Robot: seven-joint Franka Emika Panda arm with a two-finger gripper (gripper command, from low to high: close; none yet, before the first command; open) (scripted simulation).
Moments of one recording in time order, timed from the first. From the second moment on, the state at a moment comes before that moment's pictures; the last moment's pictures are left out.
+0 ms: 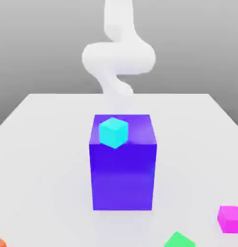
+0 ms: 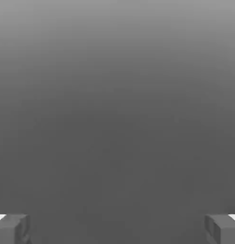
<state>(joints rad) 0.06 -0.71 -0.02 -2.30 0.02 2.33 0.71</state>
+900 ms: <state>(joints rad) 0.50 0.27 0.05 -2.33 0.01 2.65 -0.10</state>
